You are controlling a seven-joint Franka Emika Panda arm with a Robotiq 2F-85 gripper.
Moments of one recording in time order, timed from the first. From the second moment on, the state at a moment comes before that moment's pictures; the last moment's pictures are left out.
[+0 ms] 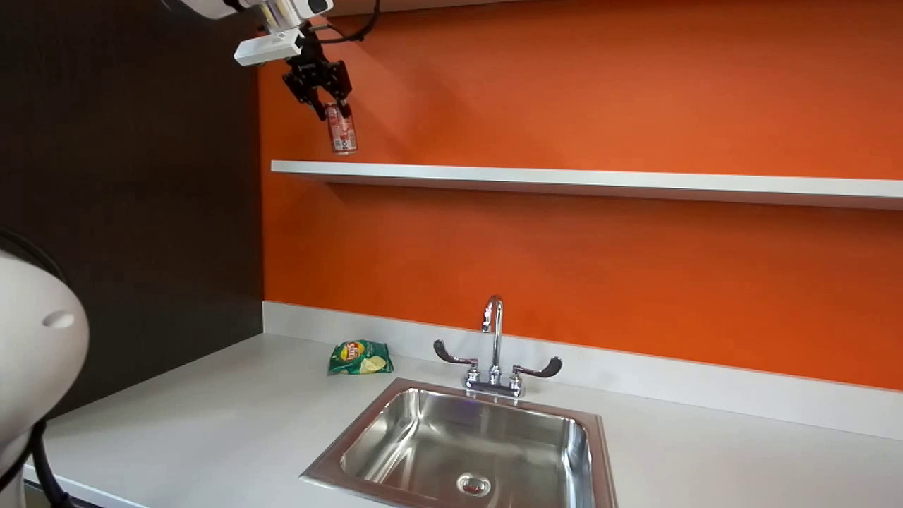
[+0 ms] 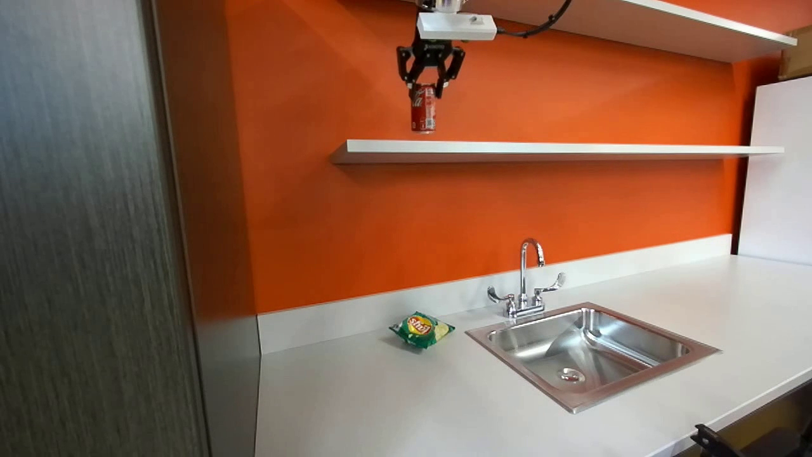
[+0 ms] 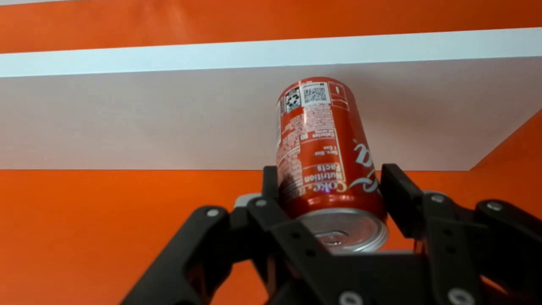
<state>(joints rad) 0.03 -0.12 0.25 -1.68 -0.36 2.21 0.44</state>
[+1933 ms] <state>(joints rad) 0.14 0.12 0.12 -1.41 -0.39 2.14 0.47</state>
